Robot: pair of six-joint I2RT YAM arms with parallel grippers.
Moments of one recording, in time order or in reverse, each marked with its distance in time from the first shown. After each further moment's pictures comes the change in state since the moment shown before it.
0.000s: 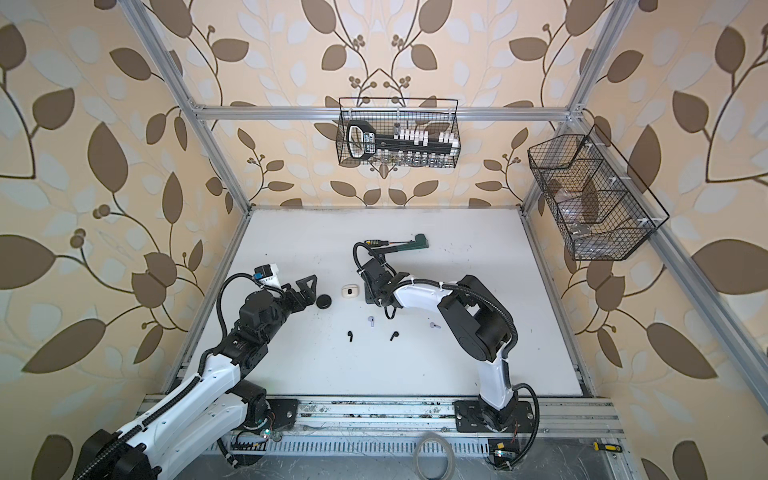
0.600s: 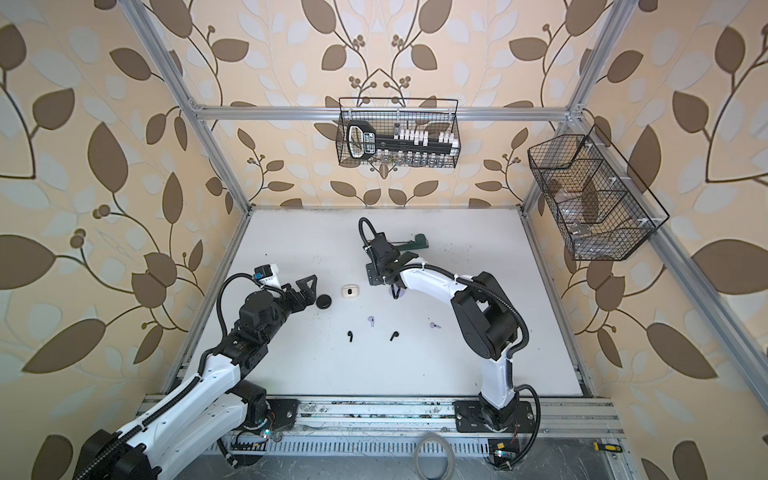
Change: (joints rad) left arm 0.000 0.000 0.000 0.002 0.001 0.000; right arm -0.099 -0.045 0.151 -0.157 -0.006 -0.250
